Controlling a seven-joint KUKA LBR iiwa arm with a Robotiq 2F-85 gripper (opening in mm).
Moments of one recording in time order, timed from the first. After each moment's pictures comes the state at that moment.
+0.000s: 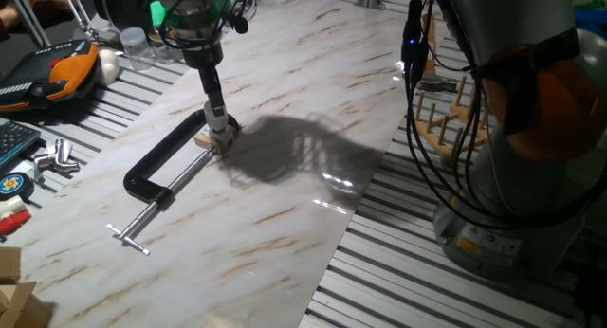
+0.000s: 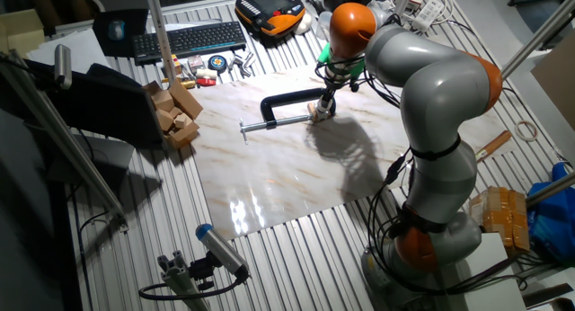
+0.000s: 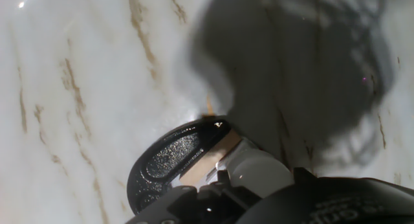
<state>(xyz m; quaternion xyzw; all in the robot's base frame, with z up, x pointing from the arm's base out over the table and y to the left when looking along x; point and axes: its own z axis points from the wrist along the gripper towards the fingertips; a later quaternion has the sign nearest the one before) 0.601 0.019 0.129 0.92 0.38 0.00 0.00</state>
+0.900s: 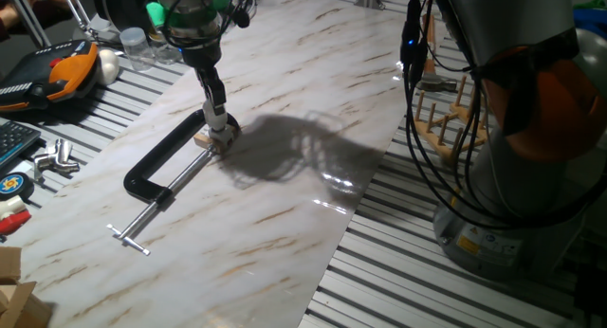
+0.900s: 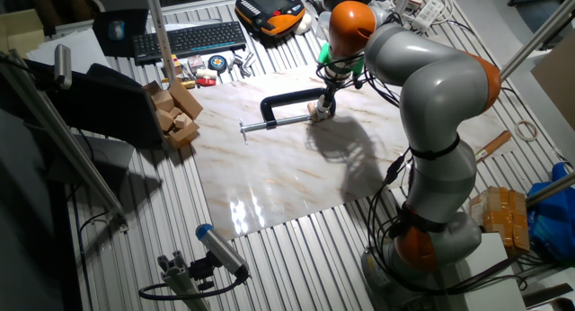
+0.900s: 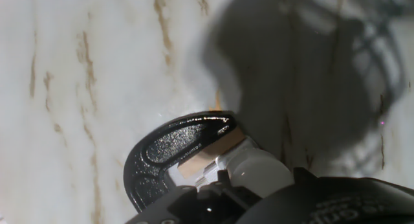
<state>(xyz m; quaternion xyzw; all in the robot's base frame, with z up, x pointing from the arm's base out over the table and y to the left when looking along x) 0.602 0.019 0.130 0.89 0.46 0.00 0.00</state>
